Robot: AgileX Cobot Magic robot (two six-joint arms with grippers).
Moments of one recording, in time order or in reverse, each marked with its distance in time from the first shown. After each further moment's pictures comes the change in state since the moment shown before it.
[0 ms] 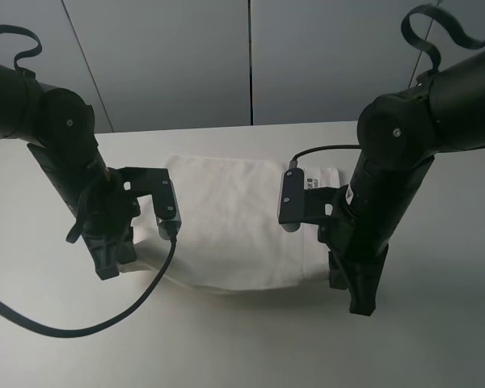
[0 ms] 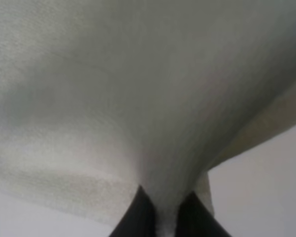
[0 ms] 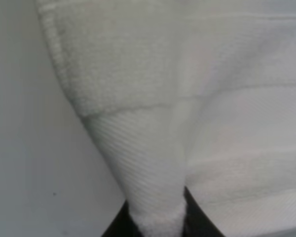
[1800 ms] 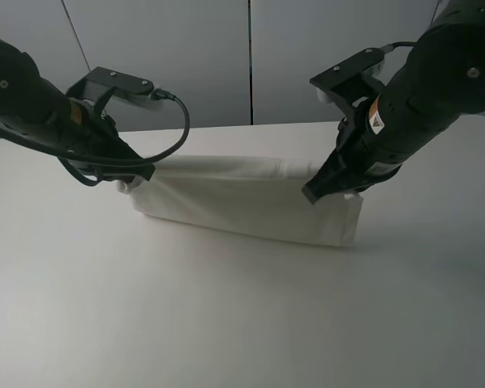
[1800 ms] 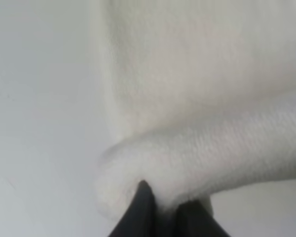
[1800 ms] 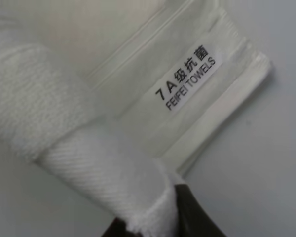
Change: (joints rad) left arm 0.054 -0.177 0.002 0.254 -0.299 -0.958; right arm -0.003 -0.187 -0.076 -0.451 -0.123 1.120
